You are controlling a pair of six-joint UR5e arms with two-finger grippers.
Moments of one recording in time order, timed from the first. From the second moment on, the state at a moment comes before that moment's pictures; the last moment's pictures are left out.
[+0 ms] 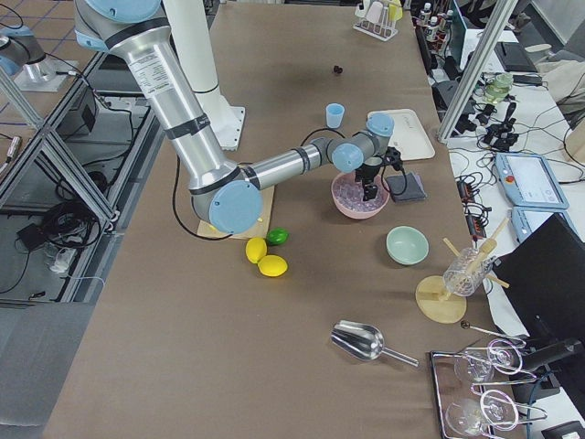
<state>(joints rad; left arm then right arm) -1.38 -1.79 -1.56 -1.97 -2.22 -0.16 0.96 -1.07 1.39 -1.34 2.20 0.50</state>
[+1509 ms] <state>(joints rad) -1.38 -1.79 -1.56 -1.97 -2.22 -0.15 1.03 -1.05 1.43 -1.32 2.26 0.51</state>
